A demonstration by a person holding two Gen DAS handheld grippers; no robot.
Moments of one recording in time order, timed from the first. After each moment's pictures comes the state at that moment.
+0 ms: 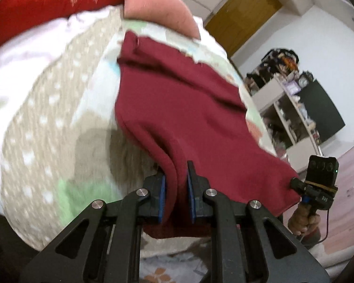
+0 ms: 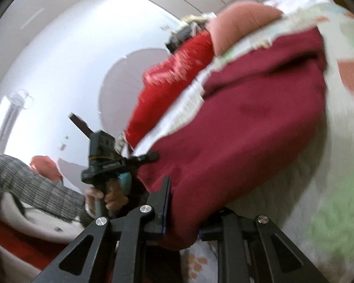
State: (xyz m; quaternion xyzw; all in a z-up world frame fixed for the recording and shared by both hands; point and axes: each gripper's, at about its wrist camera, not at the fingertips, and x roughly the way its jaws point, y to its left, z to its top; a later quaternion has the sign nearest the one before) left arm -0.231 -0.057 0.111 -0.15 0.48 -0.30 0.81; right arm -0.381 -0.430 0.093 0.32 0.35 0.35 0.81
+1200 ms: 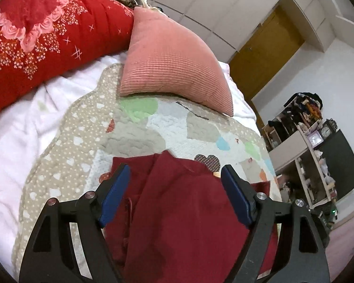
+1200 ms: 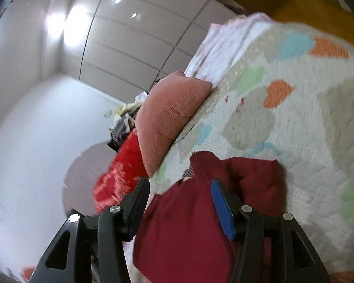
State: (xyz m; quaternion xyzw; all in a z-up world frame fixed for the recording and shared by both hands) left arm 0.051 -0.127 0.136 -0.18 0.42 -0.22 0.86; right arm -0.118 -0.593 0.101 0.46 0.27 0.12 0.84
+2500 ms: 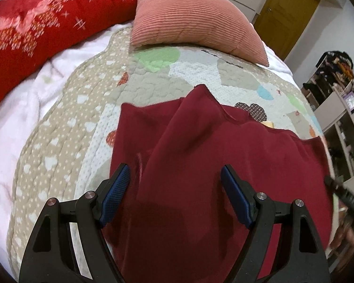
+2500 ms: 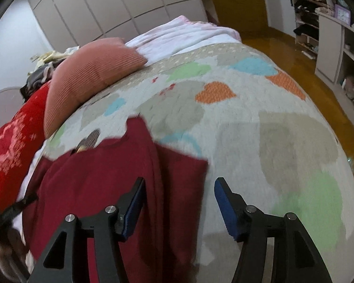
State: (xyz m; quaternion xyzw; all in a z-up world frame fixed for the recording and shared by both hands) left arm 0.042 -0.165 0.065 -0.06 0.49 -0.15 0.86; right arm -0.110 -0.566 0.075 0.22 0.42 -0.08 0.88
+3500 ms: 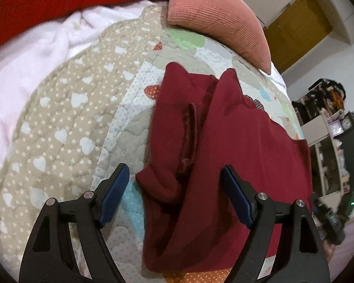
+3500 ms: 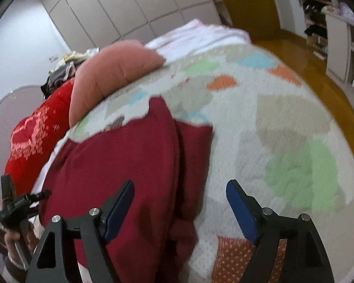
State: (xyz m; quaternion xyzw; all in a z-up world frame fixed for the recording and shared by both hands) left arm 0.010 -0.104 0.038 -0.18 0.51 -0.16 0.82; right arm -0.152 -0.556 0.071 0.24 0.41 -0.03 0.88
